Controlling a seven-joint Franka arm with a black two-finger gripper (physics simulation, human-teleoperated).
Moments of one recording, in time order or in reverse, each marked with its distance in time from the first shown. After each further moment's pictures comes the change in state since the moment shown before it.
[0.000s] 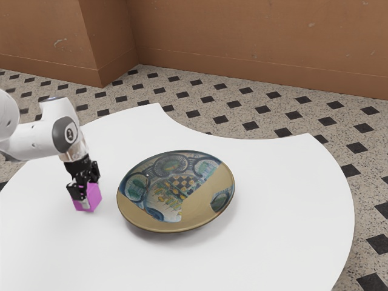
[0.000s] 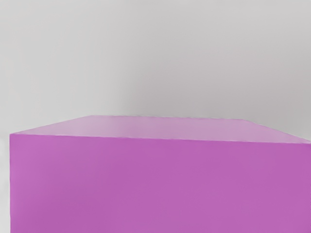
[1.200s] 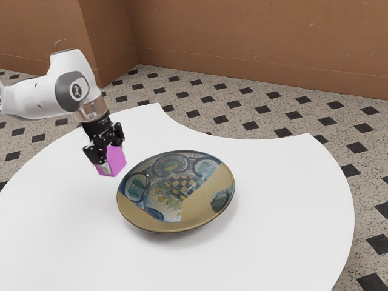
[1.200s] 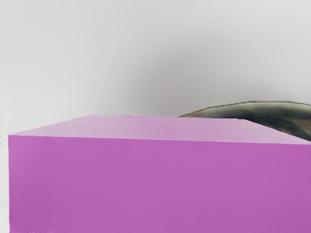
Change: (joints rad) arm -0.091 -0.173 -0.075 0.140 0.016 -0.210 -0.007
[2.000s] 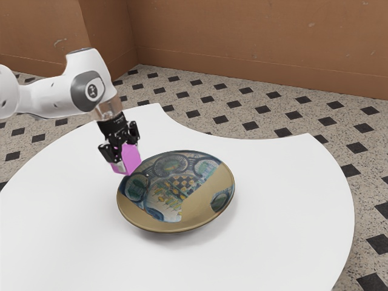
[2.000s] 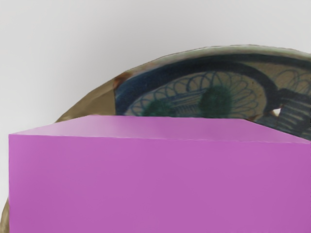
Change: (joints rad) arm 0.007 0.057 -0.069 0.059 -0.015 0.028 -0.001
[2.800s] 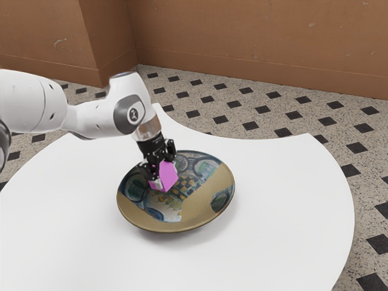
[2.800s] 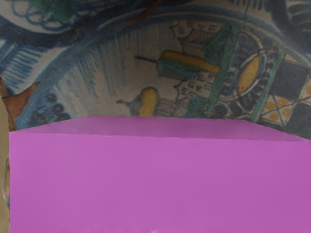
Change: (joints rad) arm -0.016 0.205 -0.114 0.086 -0.062 0.130 0.010
